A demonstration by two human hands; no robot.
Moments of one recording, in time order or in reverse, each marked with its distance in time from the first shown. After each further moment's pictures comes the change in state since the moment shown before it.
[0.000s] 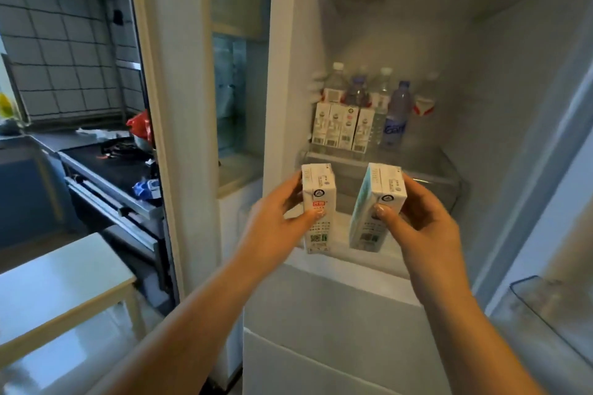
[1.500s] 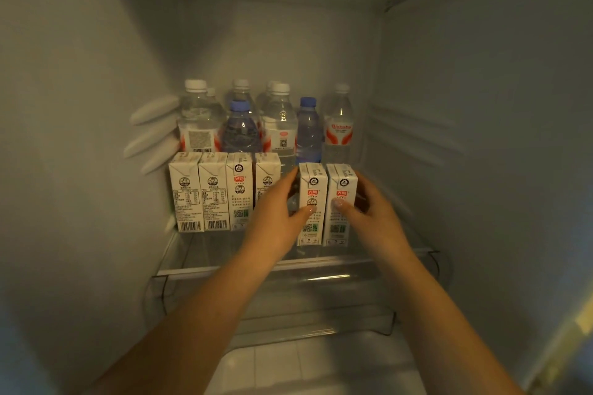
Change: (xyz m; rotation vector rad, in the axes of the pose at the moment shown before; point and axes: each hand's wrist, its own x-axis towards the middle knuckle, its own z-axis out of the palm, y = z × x) left_hand 0.359 -0.114 0.173 0.028 -0.291 0.246; right_hand 0.309 0.152 -0.046 -0.277 0.181 0.149
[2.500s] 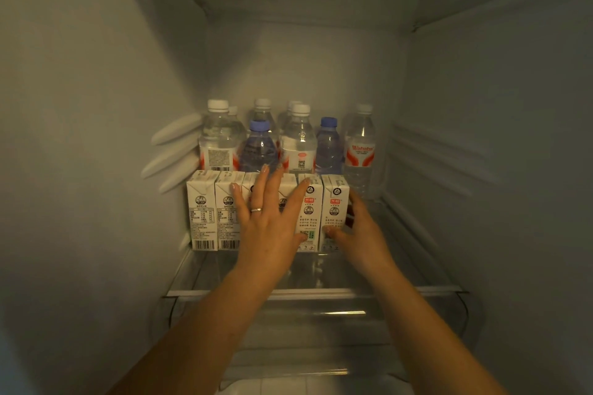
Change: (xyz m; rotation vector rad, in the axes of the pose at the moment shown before) left_hand 0.017 -0.035 -0.011 0.994 0.252 0.183; right_hand 0.041 0.015 0.031 -0.098 -0.098 -0.018
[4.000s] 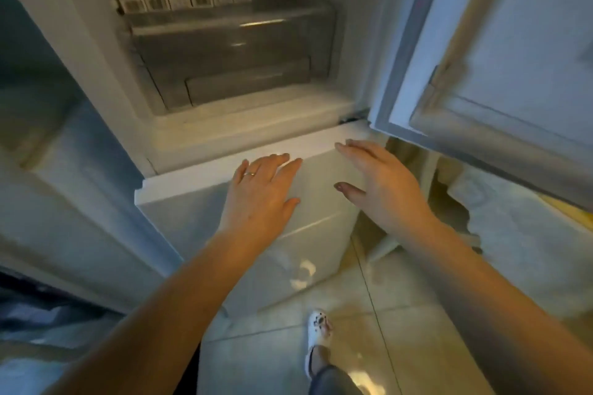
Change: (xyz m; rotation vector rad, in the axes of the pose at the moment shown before) left_hand -0.348 0.072 -0.184 -0.451 -0.508 0.295; right_hand -0.447 -0.018 -0.029 -0.880 0.022 0.108
